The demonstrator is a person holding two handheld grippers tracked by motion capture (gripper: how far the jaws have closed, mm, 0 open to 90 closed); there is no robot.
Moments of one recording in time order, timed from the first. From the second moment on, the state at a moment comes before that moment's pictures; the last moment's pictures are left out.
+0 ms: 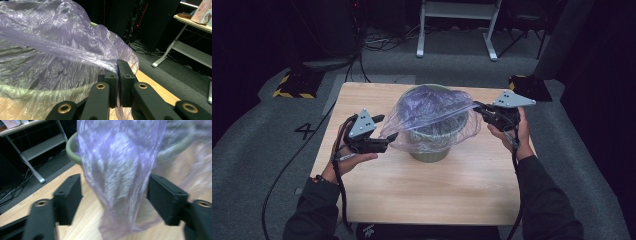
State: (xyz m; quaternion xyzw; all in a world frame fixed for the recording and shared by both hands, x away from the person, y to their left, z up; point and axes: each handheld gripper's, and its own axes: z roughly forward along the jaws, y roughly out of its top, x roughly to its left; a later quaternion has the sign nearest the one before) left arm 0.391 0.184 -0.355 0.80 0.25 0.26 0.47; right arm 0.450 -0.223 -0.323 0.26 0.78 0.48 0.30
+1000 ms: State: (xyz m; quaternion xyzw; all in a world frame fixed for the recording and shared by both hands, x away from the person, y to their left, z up) left arm 0.469 0.178 -0.350 0.79 0.31 0.26 0.47; right arm 0.514 -0.222 -0.328 0.33 0.79 0.45 0.26
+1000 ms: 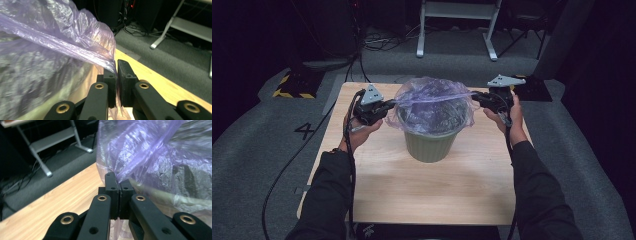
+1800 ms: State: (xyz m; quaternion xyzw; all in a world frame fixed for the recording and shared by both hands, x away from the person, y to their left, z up) left arm 0.516 0.168 -0.394 0.79 0.38 0.17 0.45; right arm 0.538 -0.206 -0.376 0.35 0.82 0.42 0.19
